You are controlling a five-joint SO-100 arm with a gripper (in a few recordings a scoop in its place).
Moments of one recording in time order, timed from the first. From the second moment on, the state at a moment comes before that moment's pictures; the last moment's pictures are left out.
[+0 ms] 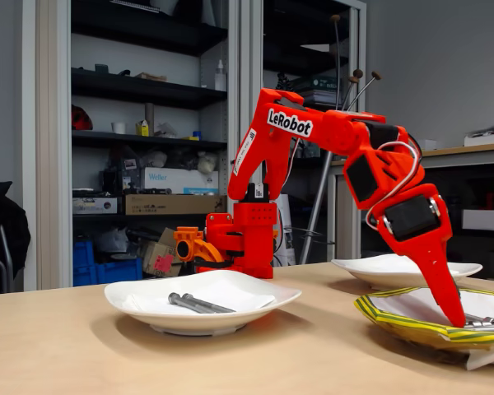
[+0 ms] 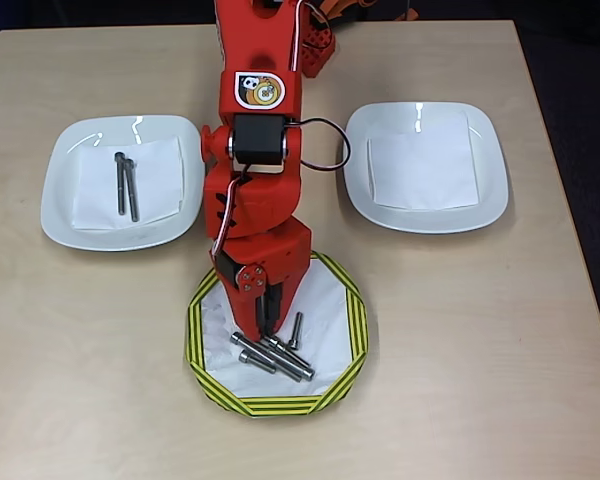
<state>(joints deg) 0.5 59.9 77.1 44.9 48.6</state>
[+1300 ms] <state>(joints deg) -0.2 57.5 69.3 56.5 67.1</state>
